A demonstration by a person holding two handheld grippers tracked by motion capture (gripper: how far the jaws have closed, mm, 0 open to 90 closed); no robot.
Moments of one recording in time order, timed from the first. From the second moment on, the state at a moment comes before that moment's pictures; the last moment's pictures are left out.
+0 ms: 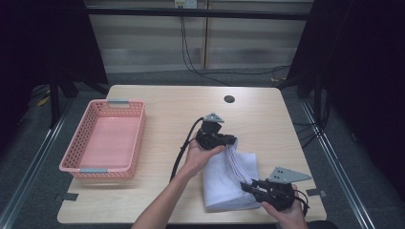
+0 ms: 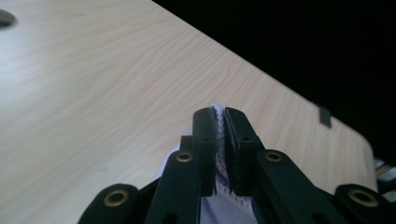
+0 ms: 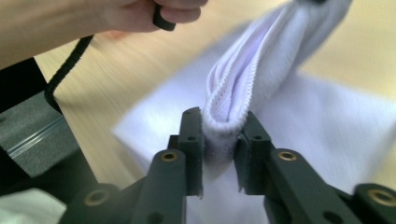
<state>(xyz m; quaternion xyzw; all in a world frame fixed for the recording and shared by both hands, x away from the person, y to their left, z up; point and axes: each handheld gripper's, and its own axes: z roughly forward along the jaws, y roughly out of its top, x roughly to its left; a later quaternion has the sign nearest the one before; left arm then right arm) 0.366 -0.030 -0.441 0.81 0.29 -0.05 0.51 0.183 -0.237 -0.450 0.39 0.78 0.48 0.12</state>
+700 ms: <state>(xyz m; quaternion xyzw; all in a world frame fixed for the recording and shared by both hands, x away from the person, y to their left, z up) 0.286 0.038 -0.451 0.84 0.23 -0.07 0.48 0.319 -0.253 -0.461 0.43 0.78 0.44 0.10</state>
